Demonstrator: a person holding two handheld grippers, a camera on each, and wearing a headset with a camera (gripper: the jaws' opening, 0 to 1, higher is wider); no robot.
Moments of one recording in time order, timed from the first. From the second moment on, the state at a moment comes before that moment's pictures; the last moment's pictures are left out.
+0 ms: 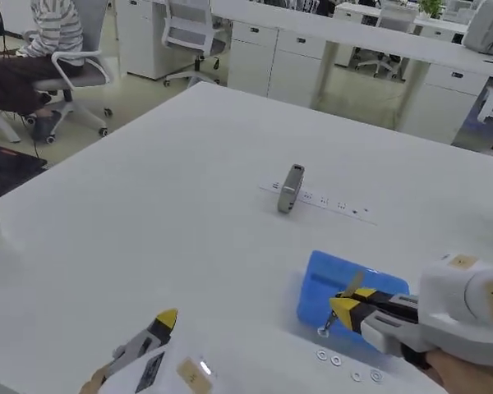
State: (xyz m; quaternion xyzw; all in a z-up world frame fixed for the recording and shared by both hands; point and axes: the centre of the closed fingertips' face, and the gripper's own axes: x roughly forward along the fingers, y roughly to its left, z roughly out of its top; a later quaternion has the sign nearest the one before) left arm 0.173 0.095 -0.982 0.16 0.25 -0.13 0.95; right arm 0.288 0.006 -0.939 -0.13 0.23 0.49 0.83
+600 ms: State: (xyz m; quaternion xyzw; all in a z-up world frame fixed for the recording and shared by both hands) left arm 0.173 0.097 -0.989 0.17 0.27 -0.12 0.94; right arm 0.338 0.016 -0.938 -0.14 0.22 0.47 0.84
